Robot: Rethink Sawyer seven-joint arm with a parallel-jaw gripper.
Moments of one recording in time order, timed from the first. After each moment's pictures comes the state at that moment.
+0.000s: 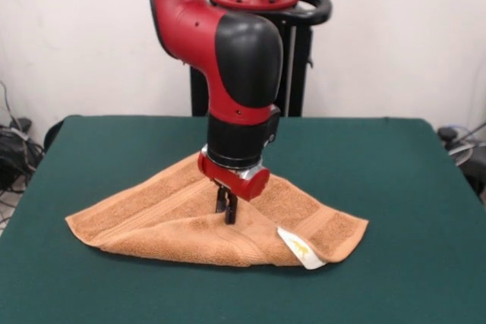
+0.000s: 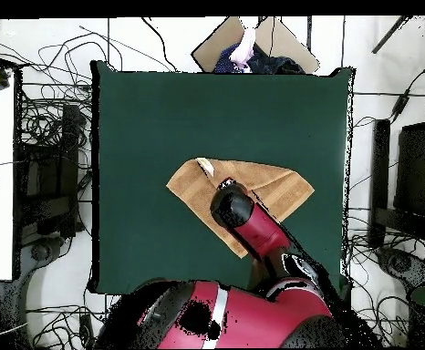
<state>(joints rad) -0.26 -0.40 -0.07 1.88 0.52 0.00 1.66</state>
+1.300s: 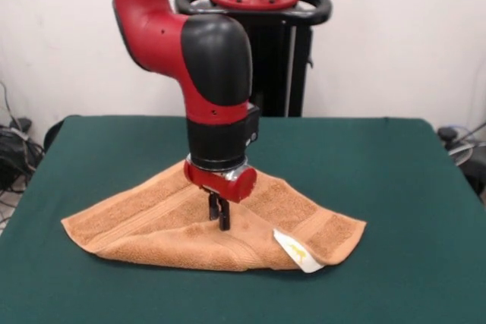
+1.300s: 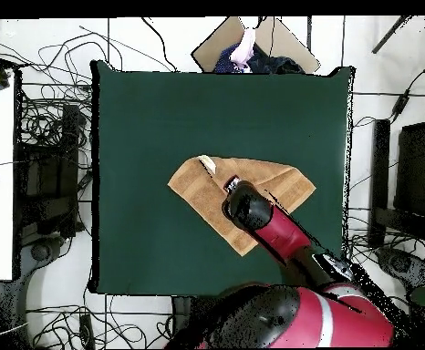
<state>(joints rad) -0.49 -0.41 0.11 1.88 0.28 -0.01 1.68</state>
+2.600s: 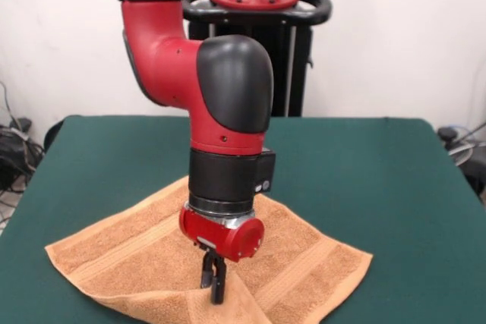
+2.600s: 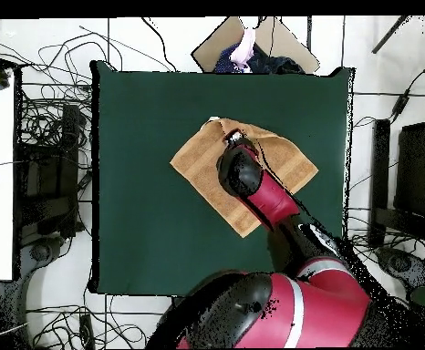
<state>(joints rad) -0.42 -0.38 0.17 1.70 0.42 -0.19 1.73</state>
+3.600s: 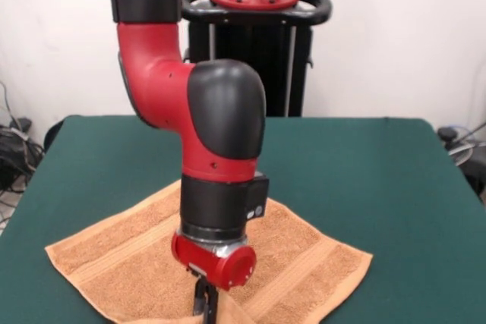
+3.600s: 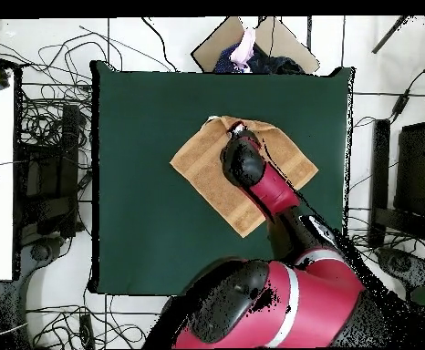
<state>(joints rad) -0.42 -0.30 0.17 1.59 0.44 -0.16 1.73</state>
